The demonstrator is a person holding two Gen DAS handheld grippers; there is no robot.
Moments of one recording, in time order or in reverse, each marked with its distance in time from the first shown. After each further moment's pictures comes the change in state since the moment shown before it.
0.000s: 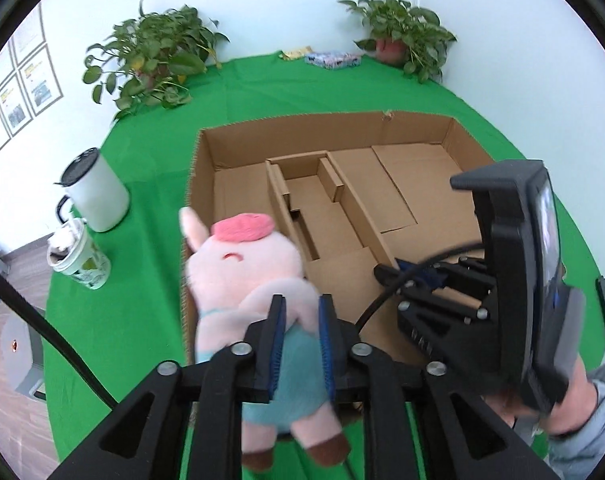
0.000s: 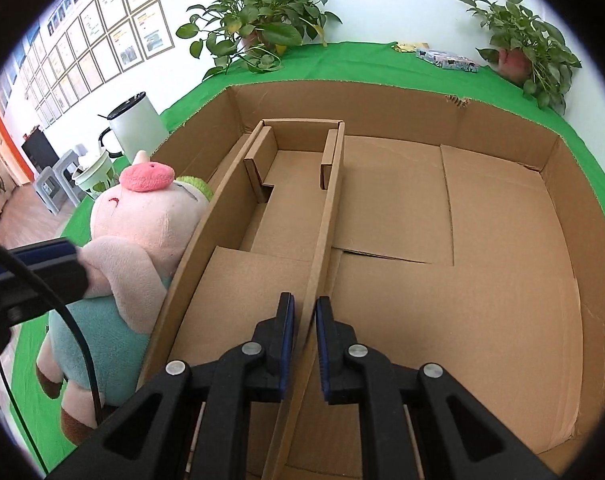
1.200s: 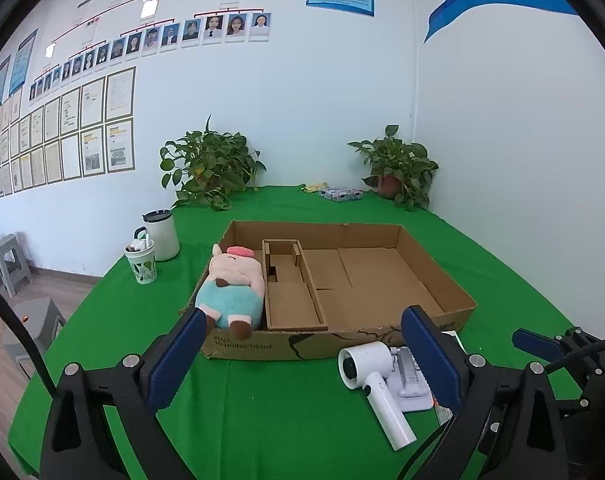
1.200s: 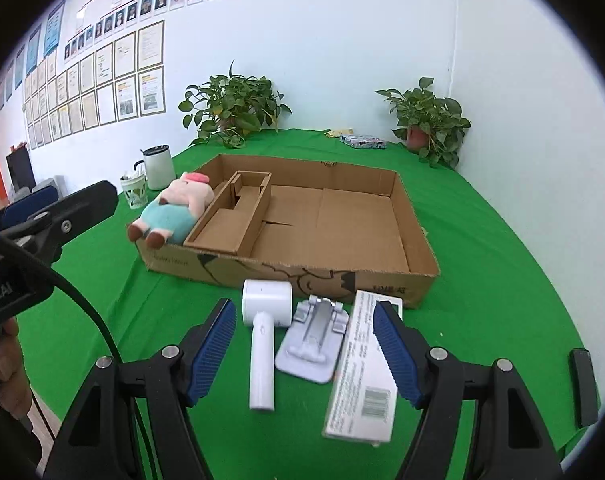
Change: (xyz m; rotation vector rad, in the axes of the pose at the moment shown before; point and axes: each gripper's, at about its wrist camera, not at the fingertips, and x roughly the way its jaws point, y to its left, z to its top) left arm -0.202 -0.136 -0.192 -0.131 -0.546 0.115; right arm -0.231 -0.001 -0.180 -0.040 -0.333 -0.222
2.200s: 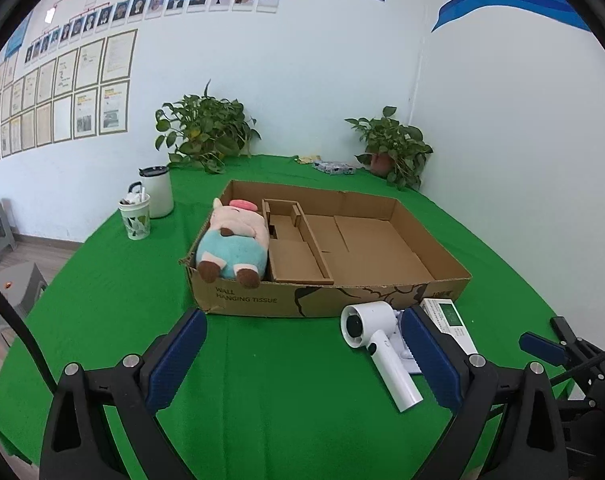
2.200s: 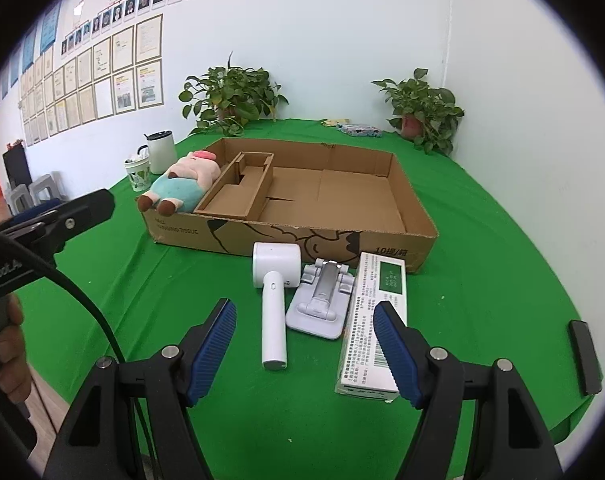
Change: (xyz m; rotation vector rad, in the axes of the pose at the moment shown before) left arm 0.007 0.037 -0.042 -0.085 0.104 -0.090; right arm -0.016 0.011 -0.039 0.020 0.023 0.001
